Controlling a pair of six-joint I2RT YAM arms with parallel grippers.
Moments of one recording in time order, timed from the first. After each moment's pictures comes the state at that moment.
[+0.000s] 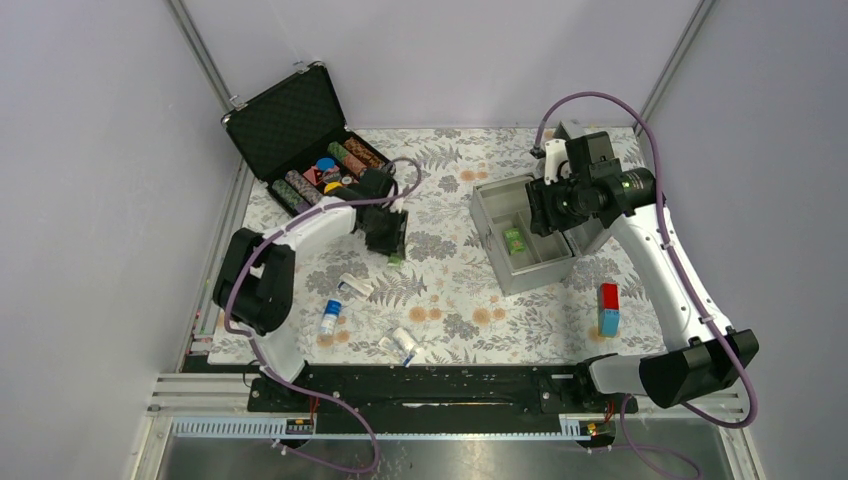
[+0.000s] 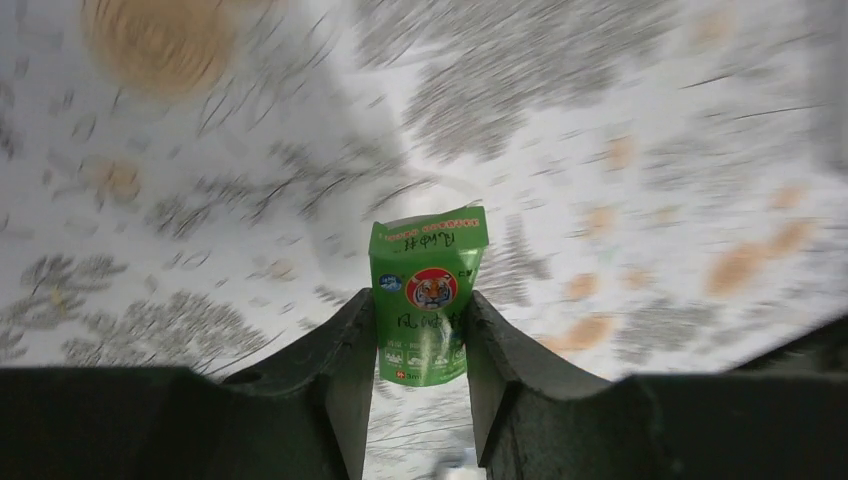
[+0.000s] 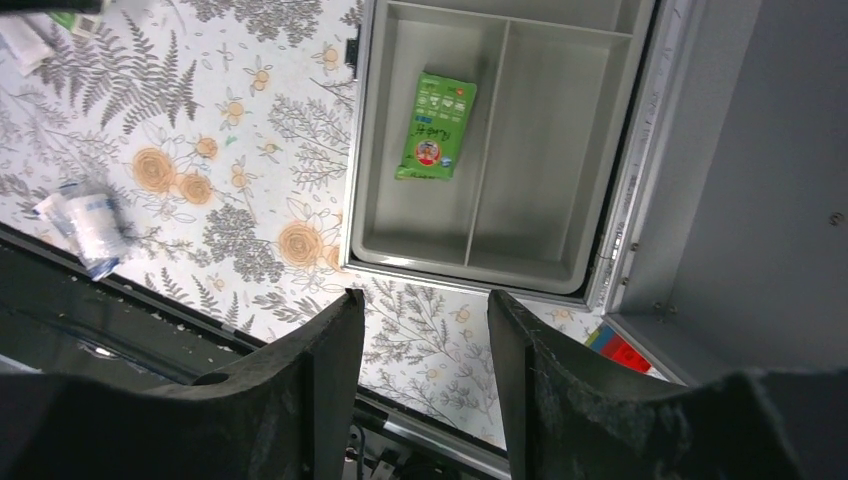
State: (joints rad) left arm -0.47 1.76 1.19 -0.64 0.19 -0.26; right arm 0.28 1.33 1.48 -1.12 -0.16 -0.08
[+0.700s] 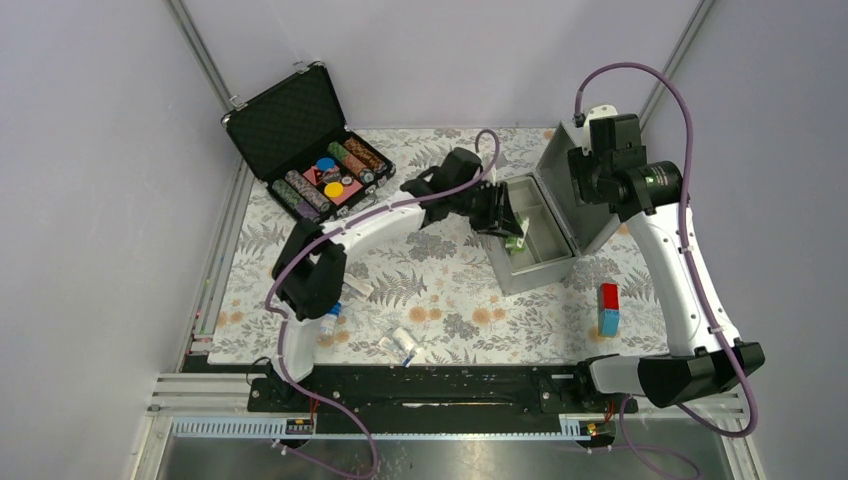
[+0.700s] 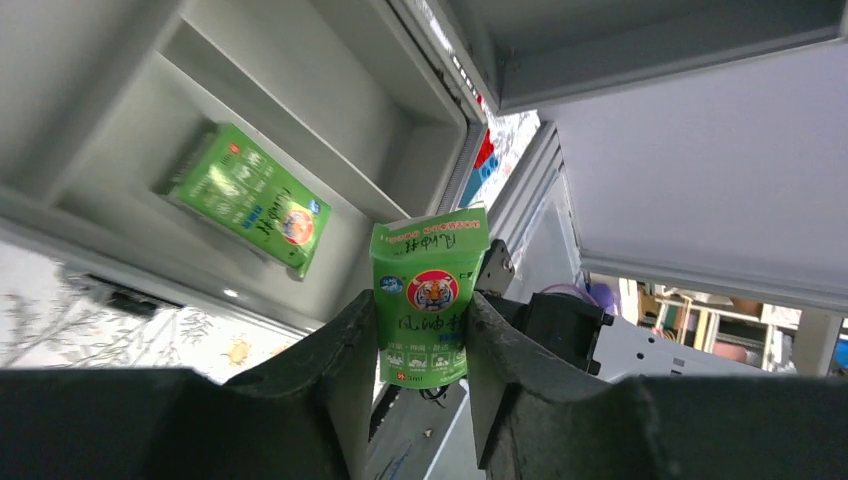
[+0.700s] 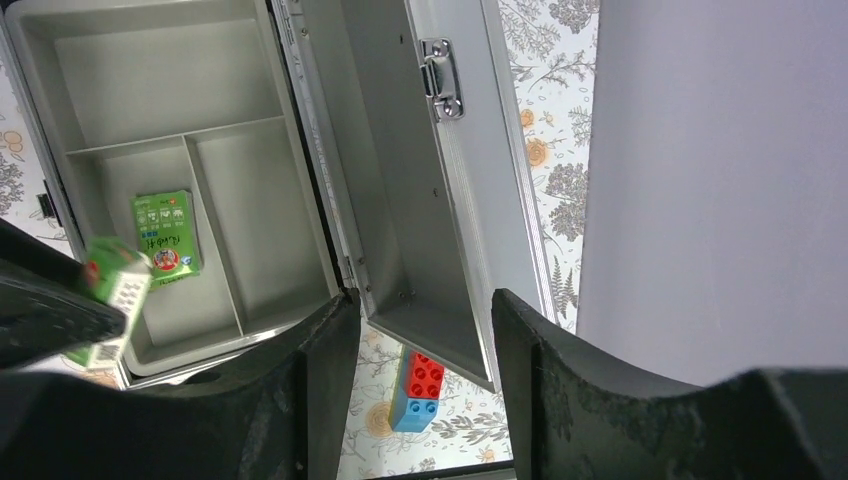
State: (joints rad) left arm -0.76 2.00 1.69 -0.27 0.60 -0.74; right arm 0.23 1.33 1.61 -1.07 0.34 -0.11
